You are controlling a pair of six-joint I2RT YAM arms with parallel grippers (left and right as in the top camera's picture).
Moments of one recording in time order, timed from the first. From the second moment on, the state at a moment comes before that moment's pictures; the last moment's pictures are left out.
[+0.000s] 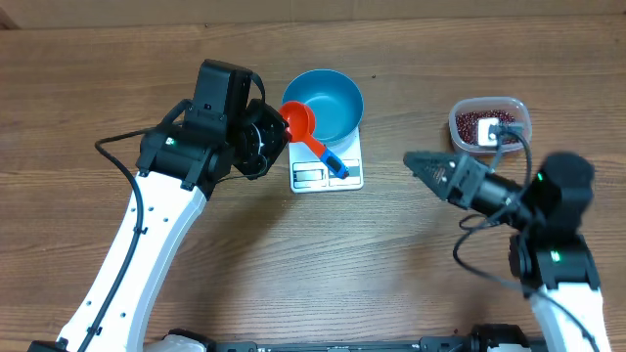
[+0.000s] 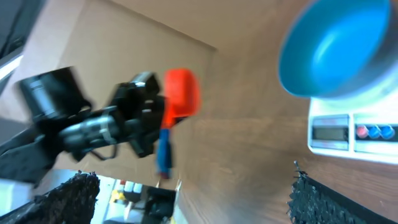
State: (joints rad) left arm -0.33 1.45 1.44 -0.92 0.27 -1.29; right arm -0.03 0.95 0.71 -0.10 -1.03 0.86
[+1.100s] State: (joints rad) left arm -0.46 1.58 1.44 -0.88 0.20 -1.65; right arm 0.03 1.06 0.82 -0.14 -1.02 0.69
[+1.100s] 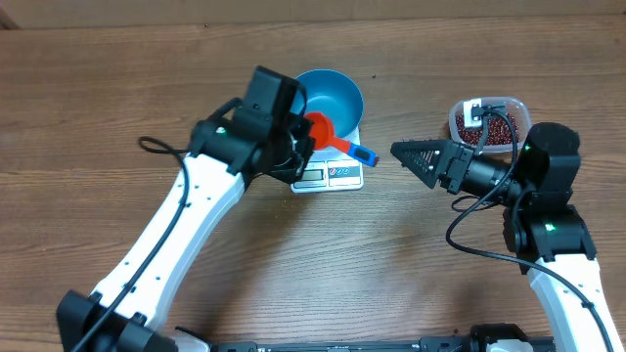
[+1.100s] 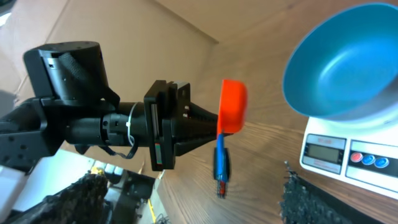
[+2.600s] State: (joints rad) left arm -0.49 1.61 1.44 -0.80 0.36 -1.61; right arm 0.27 1.06 0.82 -0.19 -0.61 0.78
